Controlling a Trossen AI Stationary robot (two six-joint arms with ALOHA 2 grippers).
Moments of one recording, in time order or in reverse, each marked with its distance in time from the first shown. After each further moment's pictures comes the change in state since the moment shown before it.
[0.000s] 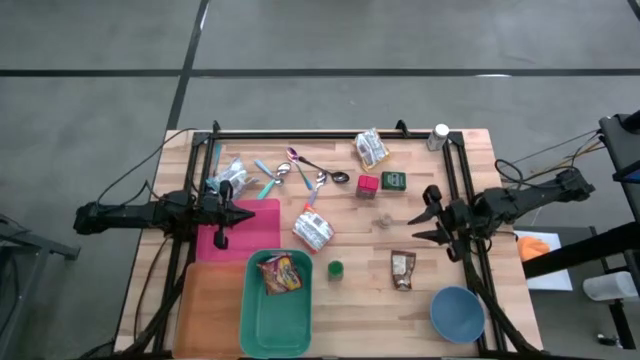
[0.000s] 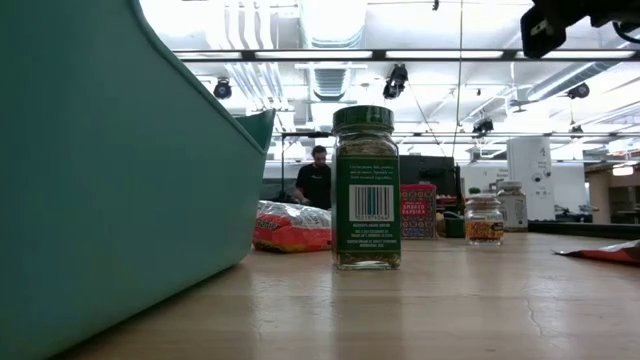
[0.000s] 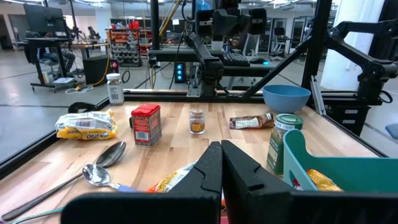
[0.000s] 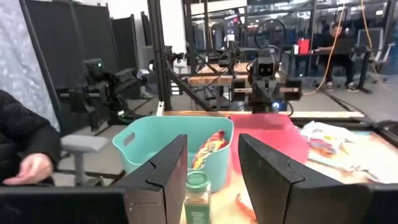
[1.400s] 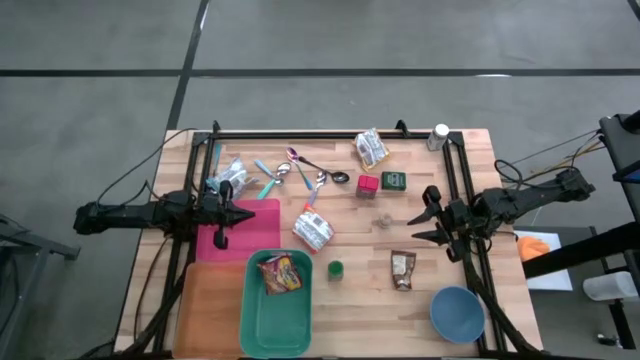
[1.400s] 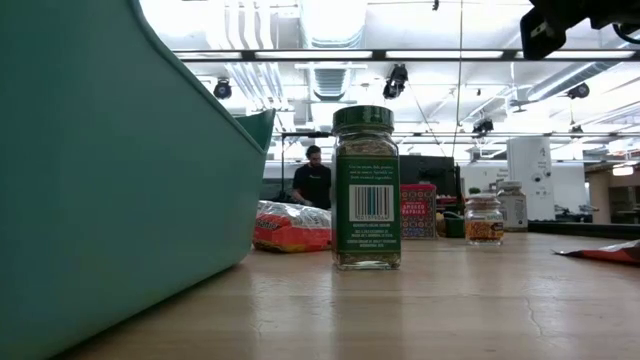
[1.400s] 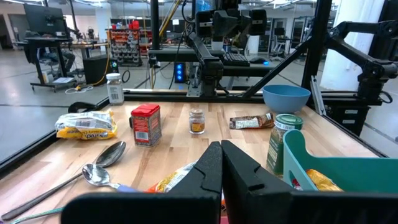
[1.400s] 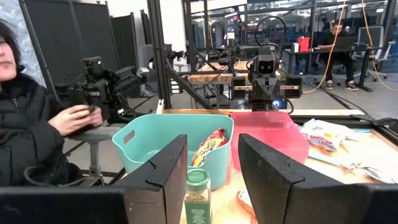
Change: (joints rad) left arm 0.000 0.000 0.000 0.001 0.000 -0.023; right arm 0.000 0.003 -0.004 0.000 0.000 -0.004
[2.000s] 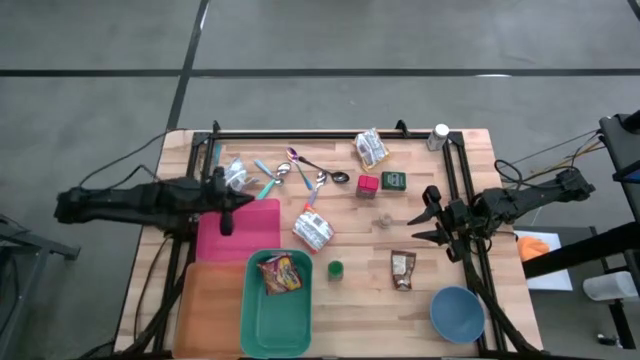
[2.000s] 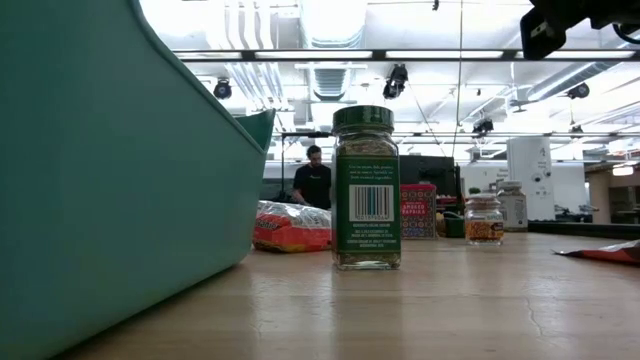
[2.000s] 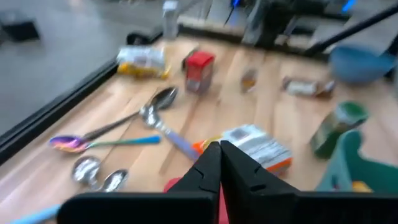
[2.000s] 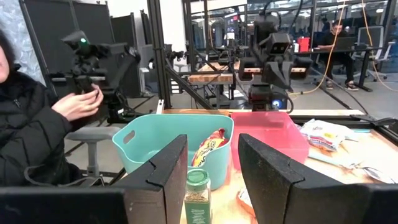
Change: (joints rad) left arm 0.002 0.455 0.469 -0.409 -0.235 -0.145; right arm 0.000 -0.001 0.000 0.000 0.000 0.000
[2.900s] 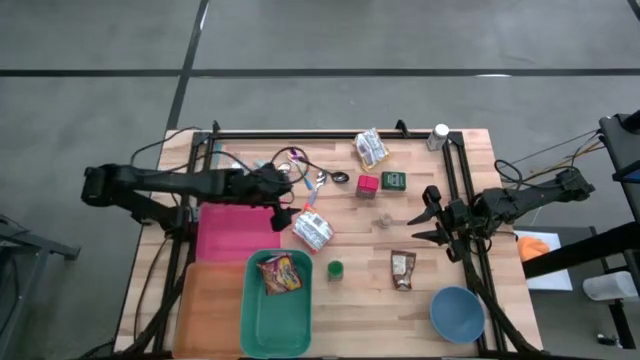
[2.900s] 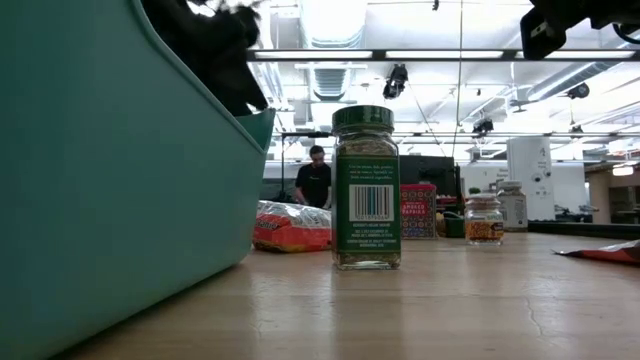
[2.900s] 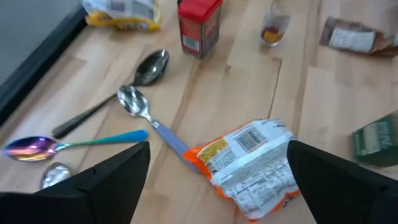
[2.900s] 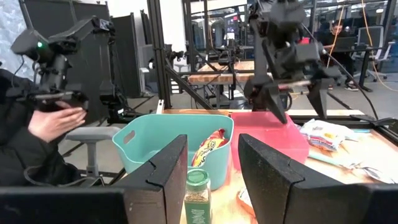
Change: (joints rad) left arm 0.074 0.807 0.440 -0.002 0.077 -0.008; right arm 0.000 0.000 0.000 0.000 0.000 0.000
